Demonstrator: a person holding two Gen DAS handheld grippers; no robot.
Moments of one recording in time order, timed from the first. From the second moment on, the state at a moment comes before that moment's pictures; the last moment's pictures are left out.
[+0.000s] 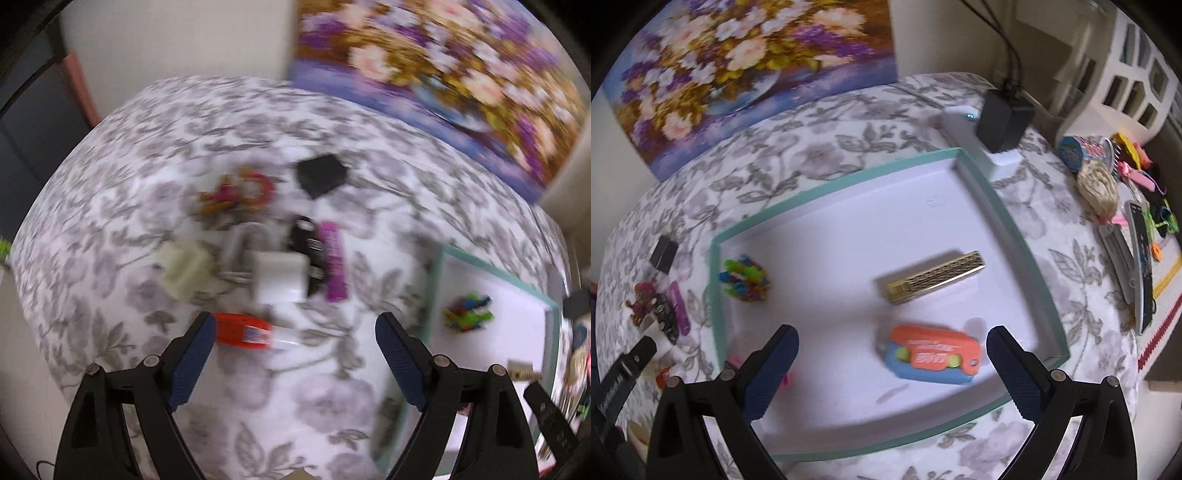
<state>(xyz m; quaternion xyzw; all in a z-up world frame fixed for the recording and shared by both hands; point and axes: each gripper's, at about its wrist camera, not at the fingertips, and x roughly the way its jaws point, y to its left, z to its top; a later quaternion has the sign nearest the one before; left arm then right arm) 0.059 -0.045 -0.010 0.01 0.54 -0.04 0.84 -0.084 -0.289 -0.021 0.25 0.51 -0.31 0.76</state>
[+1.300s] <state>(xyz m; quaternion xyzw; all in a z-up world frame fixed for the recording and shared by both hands) 0.121 0.109 -0.057 -0.09 0.58 0.01 0.81 0.030 -0.104 -0.050 0.21 0.54 -0.10 0.81</state>
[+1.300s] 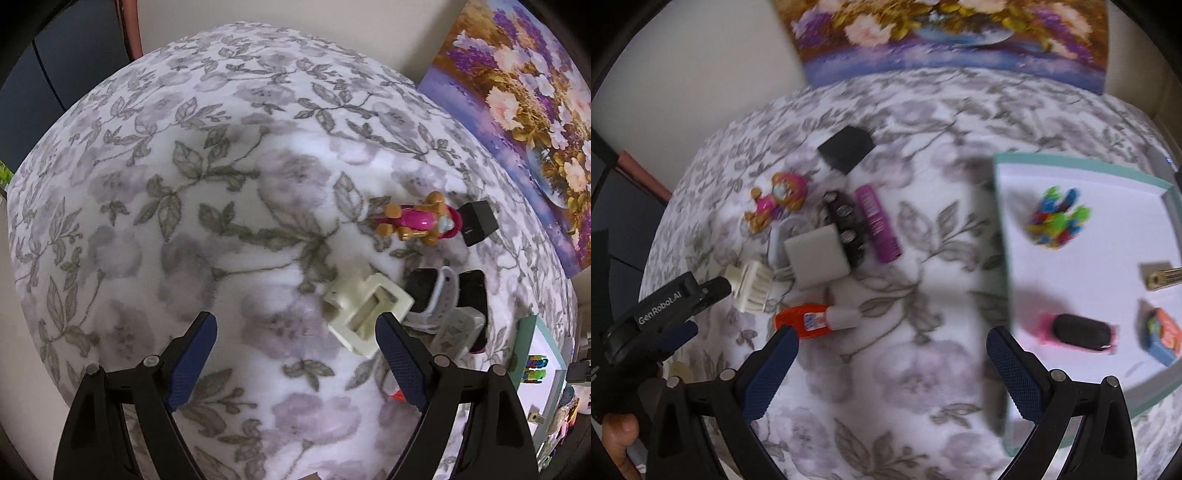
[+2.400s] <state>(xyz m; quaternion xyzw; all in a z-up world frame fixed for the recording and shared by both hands) 0.124 0.134 -0.070 -0.12 0.59 0.00 0.80 0.068 -0.043 -0.098 0.14 0.55 -0.10 0.82</state>
